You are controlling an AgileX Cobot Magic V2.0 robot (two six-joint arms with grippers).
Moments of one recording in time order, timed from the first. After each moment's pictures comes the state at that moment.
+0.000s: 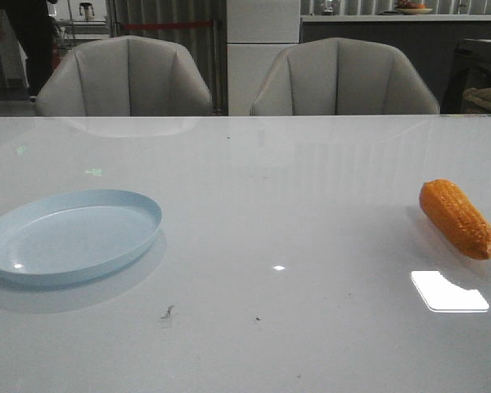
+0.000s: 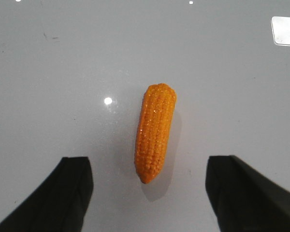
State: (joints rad) left arm -0.02 1.26 -0.90 -0.03 0.43 0.14; right arm 0.05 1.01 -0.69 0.16 0.39 -0.11
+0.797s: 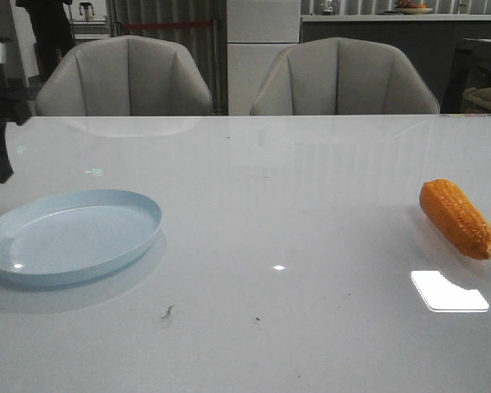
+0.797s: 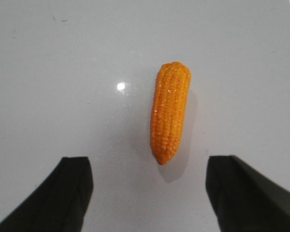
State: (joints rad) left arm -0.06 1.94 -1.47 -0.08 0.91 0.18; right arm 0.05 1.01 -0.69 0.22 0.45 -0.11
